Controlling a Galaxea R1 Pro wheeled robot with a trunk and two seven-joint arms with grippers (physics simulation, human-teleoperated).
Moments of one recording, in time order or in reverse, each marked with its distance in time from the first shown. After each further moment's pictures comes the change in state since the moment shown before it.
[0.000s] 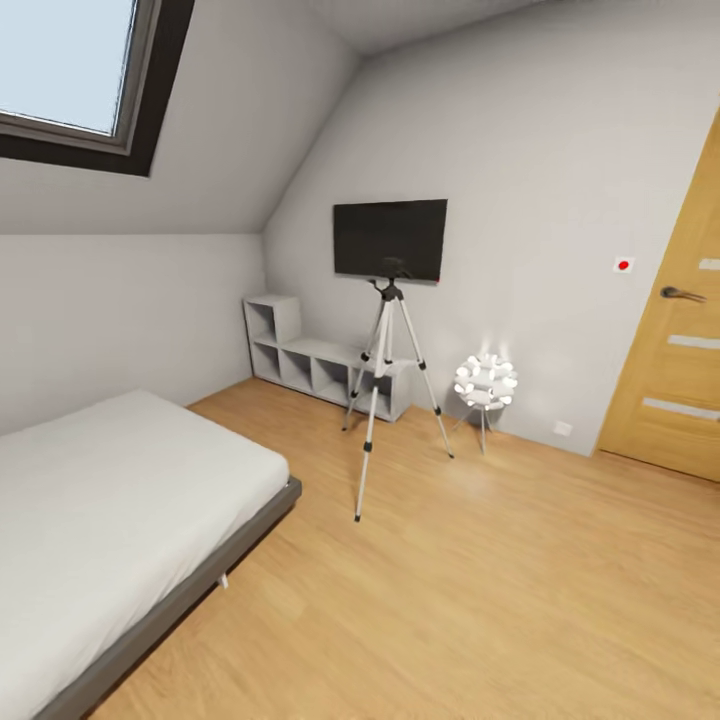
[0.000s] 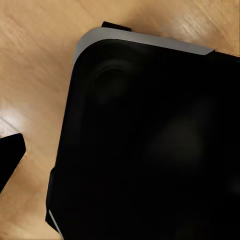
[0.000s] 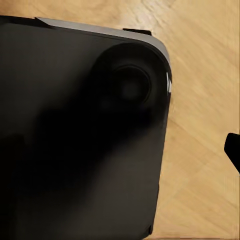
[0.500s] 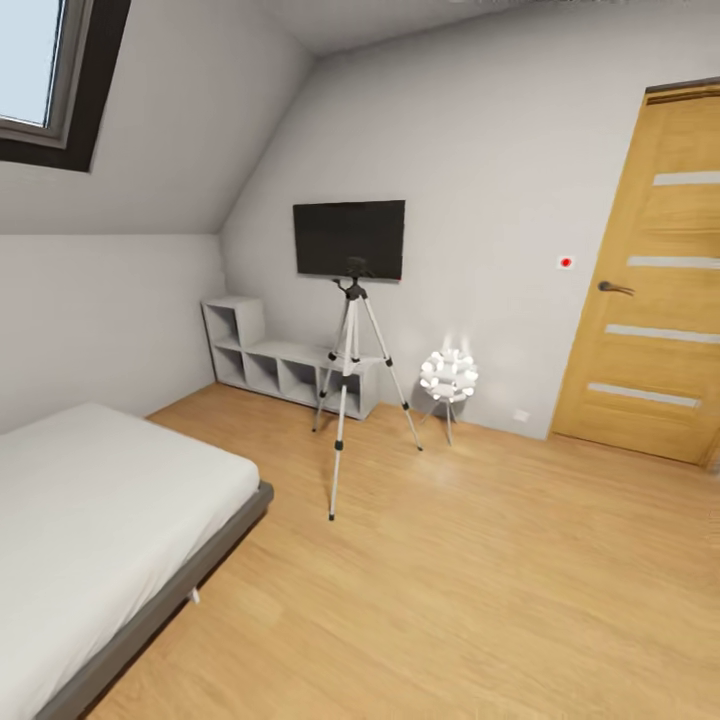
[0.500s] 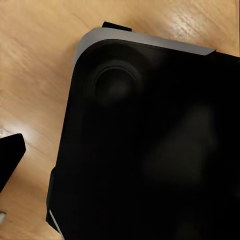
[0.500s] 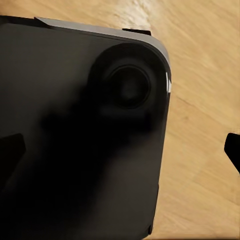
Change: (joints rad) left arm 0.000 0.001 0.001 0.000 0.000 0.000 0.000; right arm 0.000 -0.001 0.000 0.000 0.000 0.000 0.000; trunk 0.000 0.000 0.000
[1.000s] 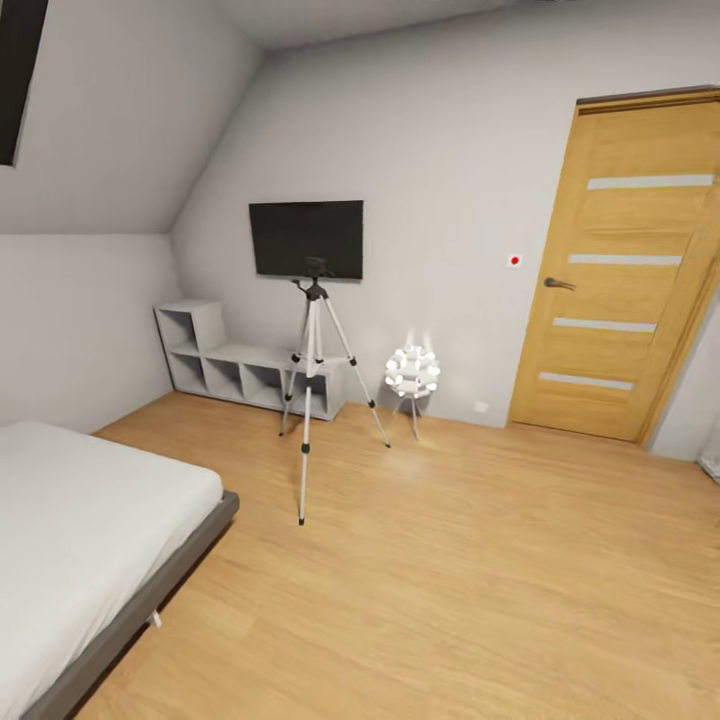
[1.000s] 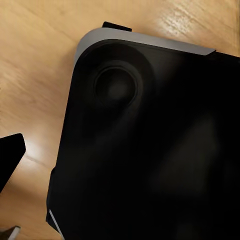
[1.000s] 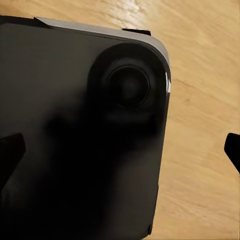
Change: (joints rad) left arm 0.000 0.000 0.000 0.000 0.000 0.000 0.000; right arm 0.000 0.000 0.000 0.000 0.000 0.000 0.000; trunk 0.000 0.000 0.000
